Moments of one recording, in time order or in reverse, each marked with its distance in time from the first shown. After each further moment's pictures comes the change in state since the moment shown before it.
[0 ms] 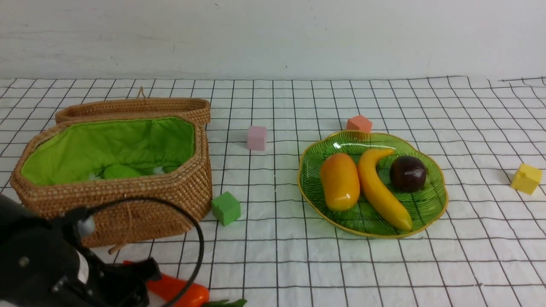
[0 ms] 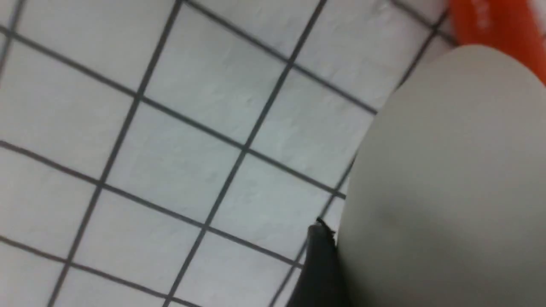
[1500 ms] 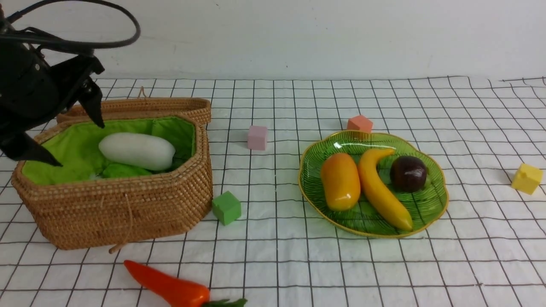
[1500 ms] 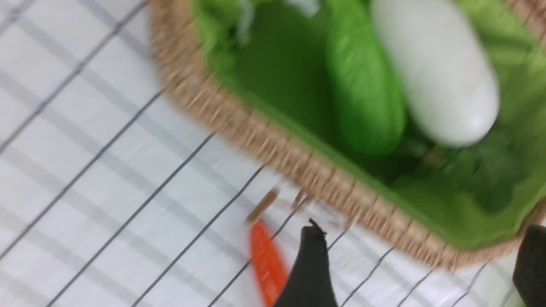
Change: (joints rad) right arm 0.000 0.000 0.000 0.000 0.000 0.000; left arm 0.278 0.256 -0.725 0.007 0.354 -0.017
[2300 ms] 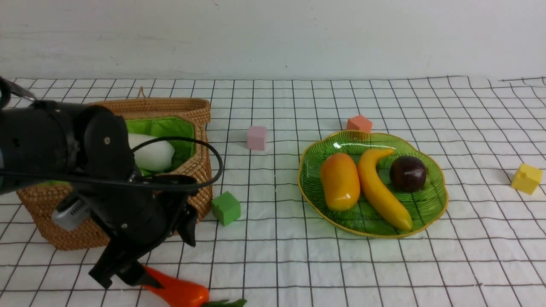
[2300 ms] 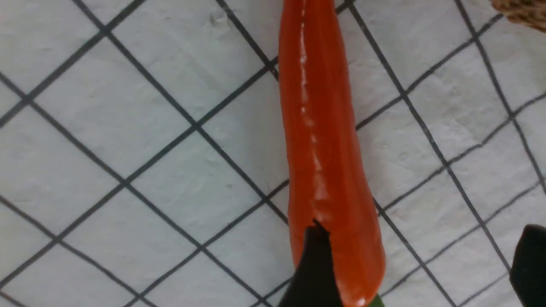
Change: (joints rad) right arm 0.000 0.000 0.000 0.000 0.000 0.000; left arm -0.194 0.140 0.404 -0.246 -0.339 -0.212
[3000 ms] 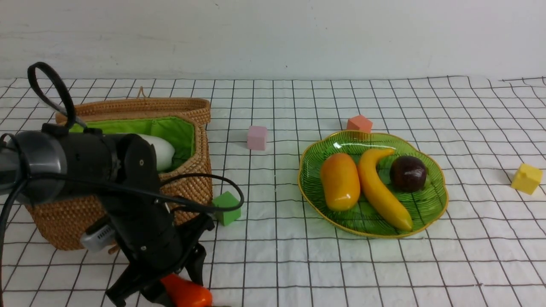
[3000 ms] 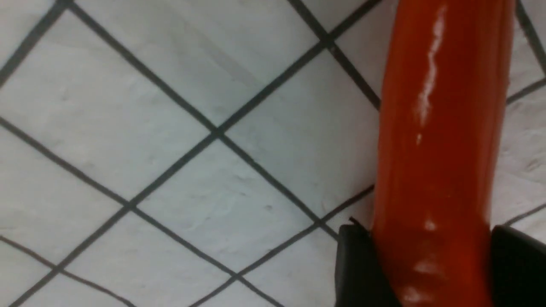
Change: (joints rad) right arm 0.000 0.000 0.000 0.000 0.000 0.000; left arm 0.000 0.143 0.000 -0.098 0.021 0.151
